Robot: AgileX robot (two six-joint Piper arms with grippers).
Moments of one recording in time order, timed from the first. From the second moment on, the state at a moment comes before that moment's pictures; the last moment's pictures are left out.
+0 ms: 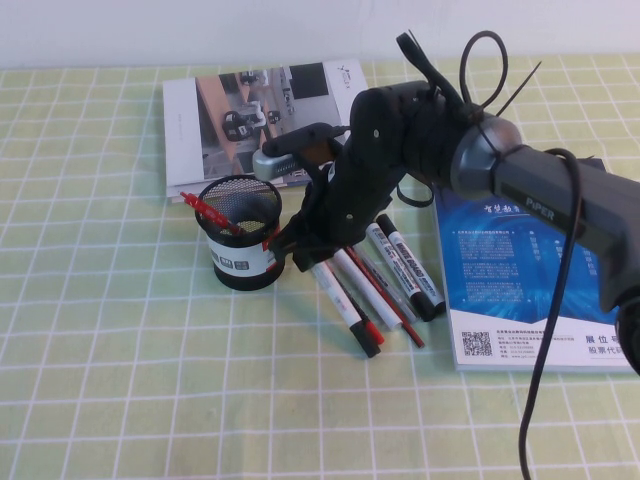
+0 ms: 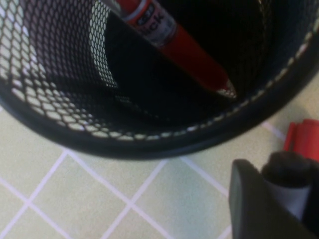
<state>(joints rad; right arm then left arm) 0.64 2.27 -2.01 0.22 0.98 -0.10 0.00 -0.02 0.03 -0.06 0.39 0.16</state>
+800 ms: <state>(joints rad) 0.64 2.10 -1.90 0.17 0.99 -0.10 0.00 -0.02 0.03 -0.06 0.39 0.16</state>
